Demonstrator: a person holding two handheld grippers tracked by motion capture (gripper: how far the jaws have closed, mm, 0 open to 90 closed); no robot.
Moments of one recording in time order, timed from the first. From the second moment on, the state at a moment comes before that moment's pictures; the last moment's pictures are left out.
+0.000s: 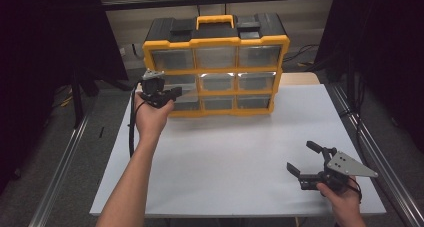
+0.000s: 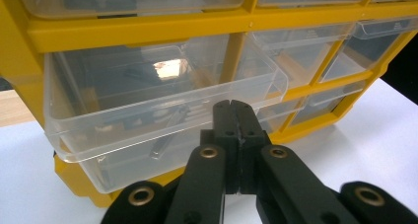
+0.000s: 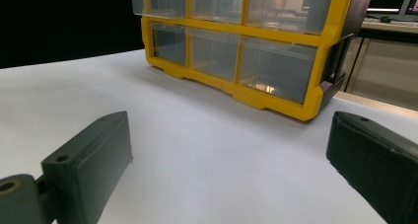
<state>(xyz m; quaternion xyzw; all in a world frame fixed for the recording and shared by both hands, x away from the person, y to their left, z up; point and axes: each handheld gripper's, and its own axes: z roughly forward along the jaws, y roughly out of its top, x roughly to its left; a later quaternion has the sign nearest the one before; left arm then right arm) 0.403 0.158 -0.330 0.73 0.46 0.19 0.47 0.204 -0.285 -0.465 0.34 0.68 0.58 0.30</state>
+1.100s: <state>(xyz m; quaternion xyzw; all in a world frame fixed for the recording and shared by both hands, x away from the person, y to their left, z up) 0.411 0.151 -0.331 0.73 0.46 0.20 0.47 0.204 -0.285 -0.465 0.34 0.68 0.58 0.30</state>
